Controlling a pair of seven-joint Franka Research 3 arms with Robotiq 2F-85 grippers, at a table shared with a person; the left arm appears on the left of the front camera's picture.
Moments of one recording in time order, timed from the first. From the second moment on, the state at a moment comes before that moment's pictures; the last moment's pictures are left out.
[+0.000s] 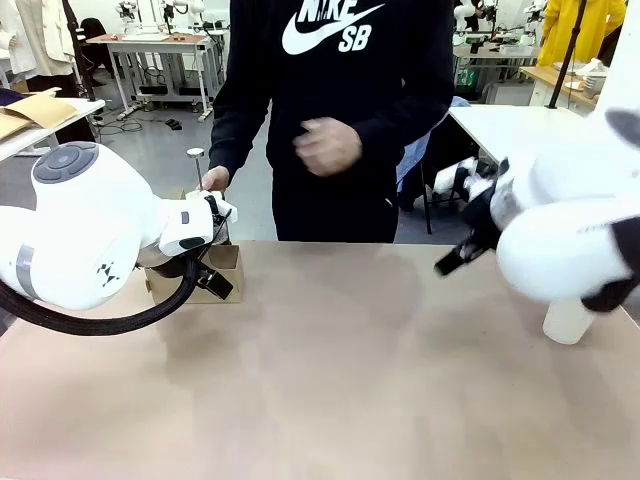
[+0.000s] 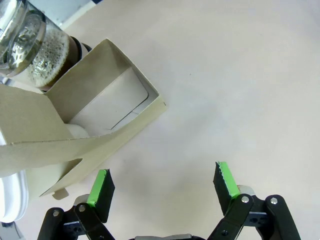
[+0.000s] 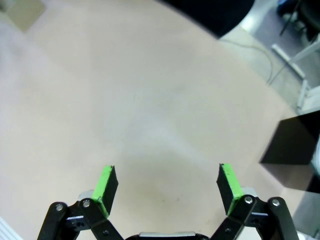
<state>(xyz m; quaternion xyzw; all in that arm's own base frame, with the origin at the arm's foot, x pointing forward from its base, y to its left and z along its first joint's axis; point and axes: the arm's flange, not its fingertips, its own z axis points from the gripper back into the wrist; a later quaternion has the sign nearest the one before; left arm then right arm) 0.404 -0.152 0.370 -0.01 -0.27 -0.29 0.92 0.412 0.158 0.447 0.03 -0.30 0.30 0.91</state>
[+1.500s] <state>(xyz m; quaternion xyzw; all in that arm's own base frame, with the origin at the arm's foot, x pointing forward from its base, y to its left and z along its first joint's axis) 0.404 -0.152 0.370 -0.01 -0.27 -0.29 0.92 0.376 -0.221 0.376 0.36 -0.53 0.39 0.66</state>
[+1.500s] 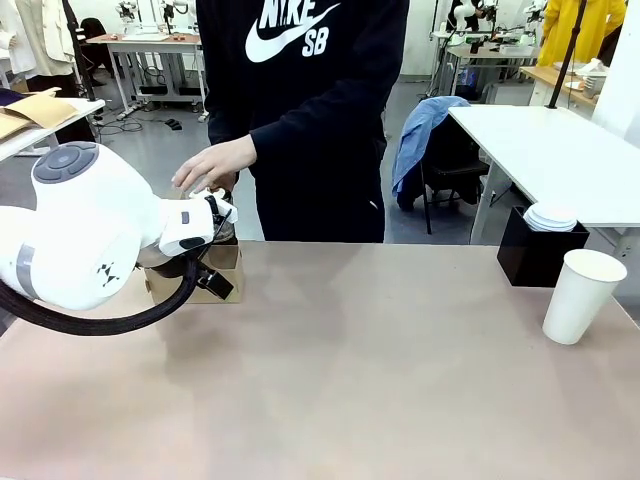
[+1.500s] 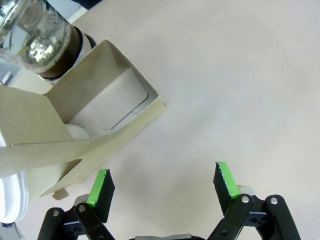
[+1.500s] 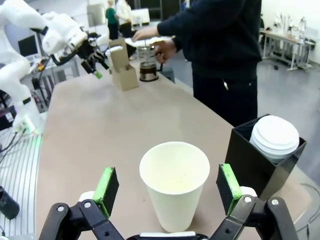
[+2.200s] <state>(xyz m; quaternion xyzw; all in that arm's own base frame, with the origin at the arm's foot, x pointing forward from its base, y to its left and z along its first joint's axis) 0.404 -0.152 0.370 -0.01 -0.27 -0.29 0.92 0.385 -0.238 0.303 0.38 -0.57 0.39 0.61</state>
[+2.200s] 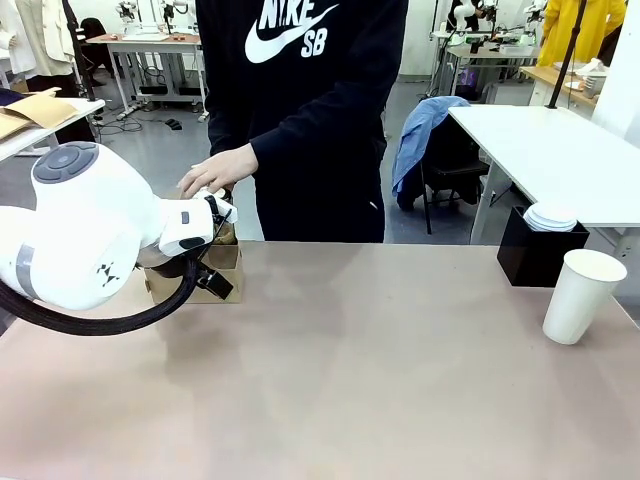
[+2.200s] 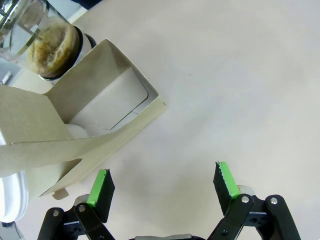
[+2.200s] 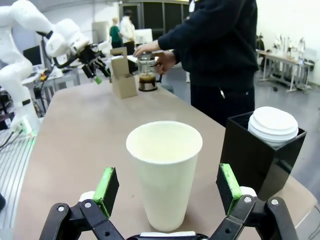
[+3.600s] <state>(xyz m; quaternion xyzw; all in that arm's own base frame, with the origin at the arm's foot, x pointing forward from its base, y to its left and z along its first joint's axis) 0.404 -0.152 0.370 -0.01 -0.27 -0.29 0.92 0.423 -0.172 0.234 0.43 -0.56 0.39 0.59</state>
